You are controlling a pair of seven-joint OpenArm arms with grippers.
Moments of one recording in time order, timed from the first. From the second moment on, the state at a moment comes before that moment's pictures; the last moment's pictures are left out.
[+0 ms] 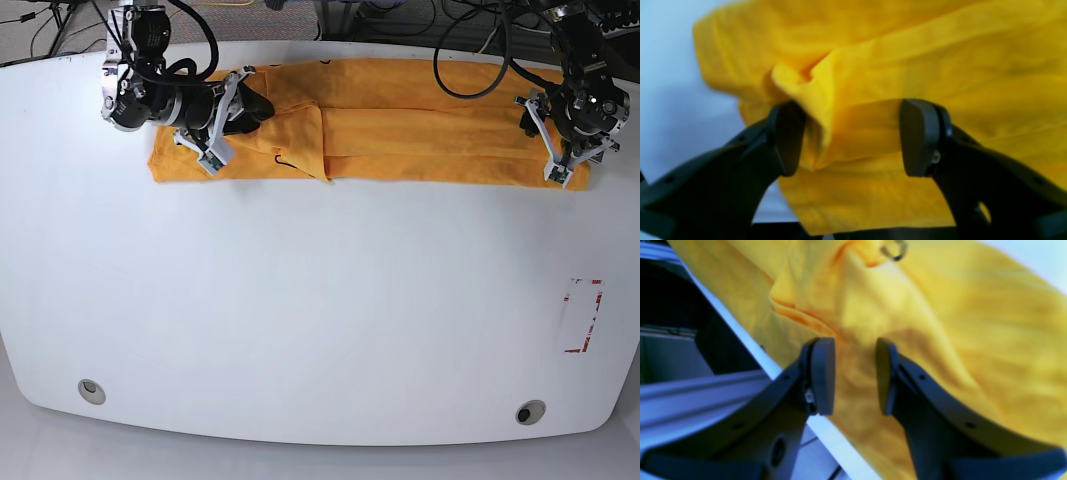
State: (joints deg) left arm 14.2 -12.7 -28.7 102.0 -3.9 -42.1 64.6; right arm -17.7 13.0 8.4 103.7 46.5 40.0 -72.7
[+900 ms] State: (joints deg) left arm 13.9 -13.0 -28.7 101.8 -4.1 -42.1 64.5; right arm -20.8 20.3 -1.1 103.9 61.4 39.7 -73.9
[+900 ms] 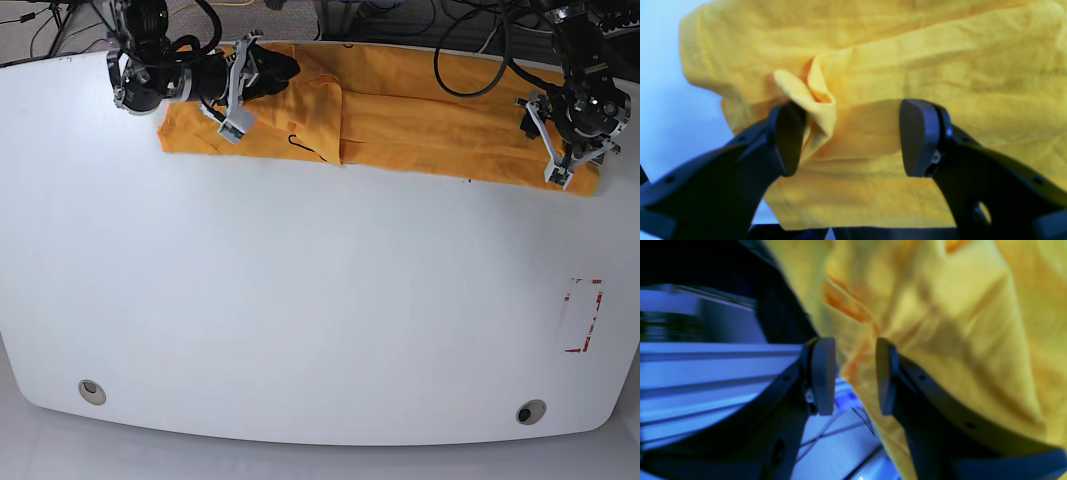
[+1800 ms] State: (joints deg) left arm 13.9 -13.0 -28.6 101.8 -4.1 -42.1 64.5; right arm -17.6 21.7 3.3 103.8 53.8 39.7 -71.1
